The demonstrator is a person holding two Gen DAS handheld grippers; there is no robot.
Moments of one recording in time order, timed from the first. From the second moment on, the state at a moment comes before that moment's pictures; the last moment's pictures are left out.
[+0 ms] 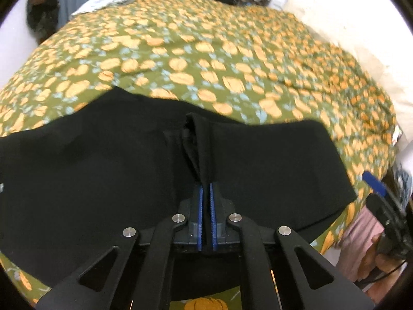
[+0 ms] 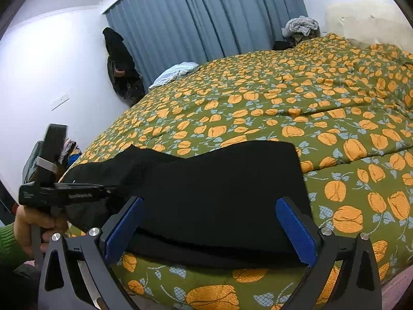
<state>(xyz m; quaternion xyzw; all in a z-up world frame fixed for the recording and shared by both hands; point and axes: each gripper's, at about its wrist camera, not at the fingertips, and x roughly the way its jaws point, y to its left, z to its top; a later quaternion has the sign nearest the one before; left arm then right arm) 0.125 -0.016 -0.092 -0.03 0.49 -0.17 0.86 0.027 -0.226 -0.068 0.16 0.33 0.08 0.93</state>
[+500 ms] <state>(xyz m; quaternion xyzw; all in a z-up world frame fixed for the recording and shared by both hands) 0.127 -0.012 -0.123 0.00 0.51 -0.15 0.85 0.062 -0.219 -0.127 0.17 0.45 0.11 0.87</state>
